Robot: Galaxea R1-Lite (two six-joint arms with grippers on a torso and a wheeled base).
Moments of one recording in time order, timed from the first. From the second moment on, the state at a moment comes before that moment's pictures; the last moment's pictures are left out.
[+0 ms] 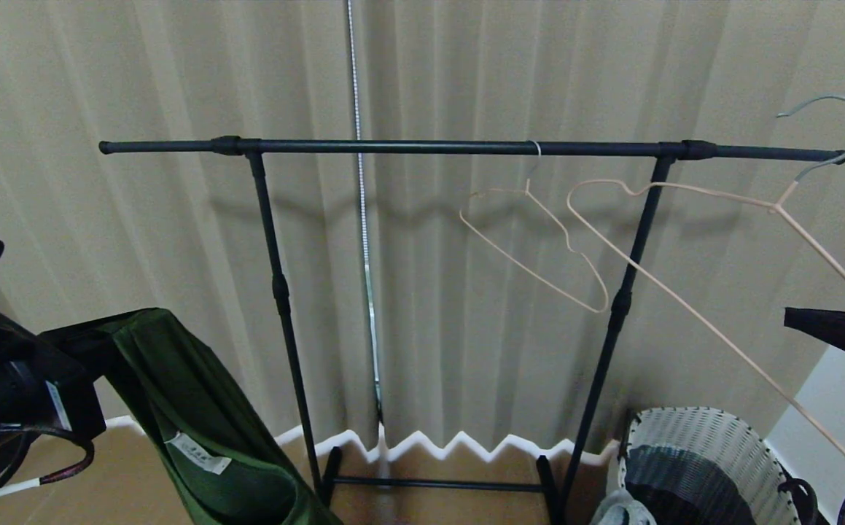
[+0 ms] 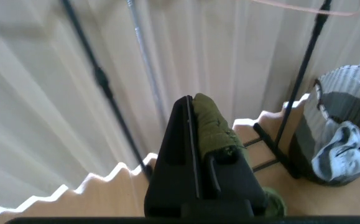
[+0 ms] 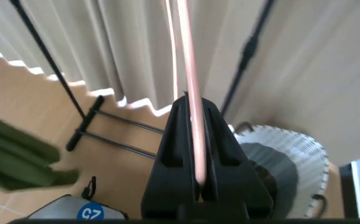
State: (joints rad) left arm -0.21 1.07 -0.51 -0.38 -0.16 0.15; right arm 0.06 1.09 -0.73 0.03 0.16 -0.04
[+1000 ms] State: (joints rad) left arm -0.18 1.14 -0.59 -0.32 -0.04 0.15; right arm 0.13 1.05 -0.68 0.03 0.24 -0.02
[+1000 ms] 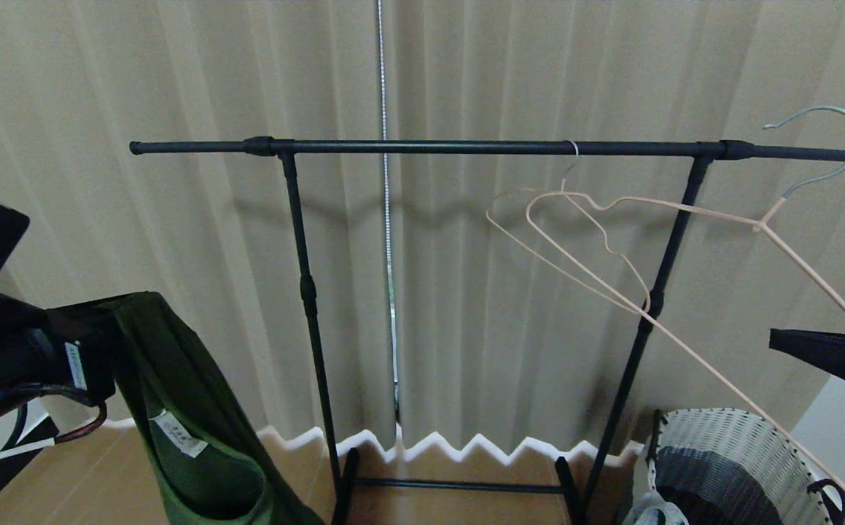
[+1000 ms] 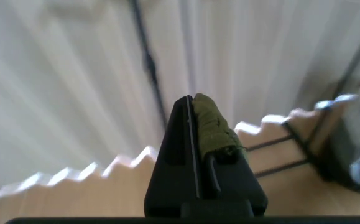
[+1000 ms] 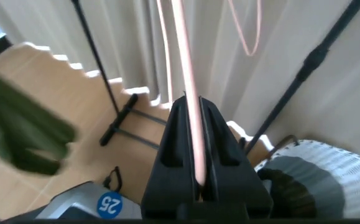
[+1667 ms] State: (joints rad) left arm -0.31 1.37 -0.81 -0.23 0.25 0.10; right arm 0.27 1.09 -0.66 0.03 0.39 -0.02
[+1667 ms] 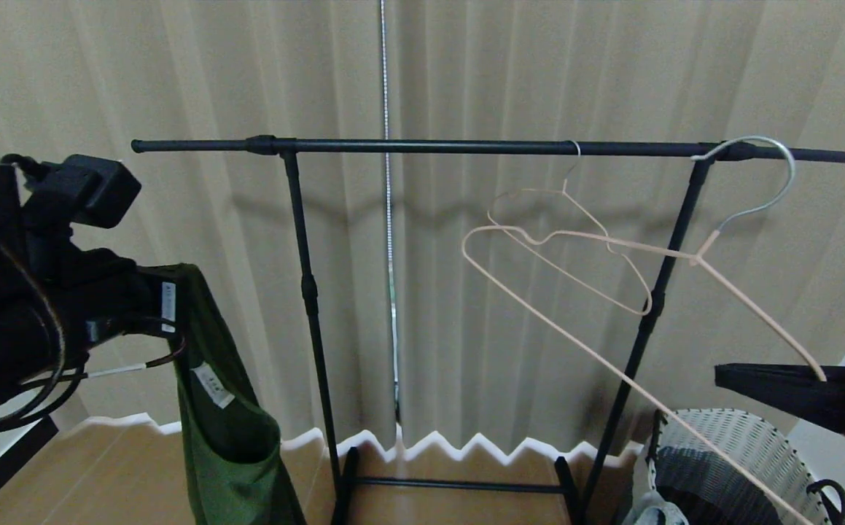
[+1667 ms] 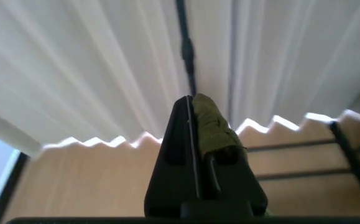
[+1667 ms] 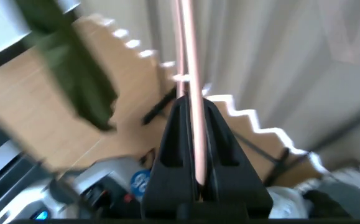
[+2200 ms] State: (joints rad) left arm -0.50 1.58 -1.17 0.02 0.38 -0.17; right arm 0.56 1.19 -0.67 -0.06 0.40 0.06
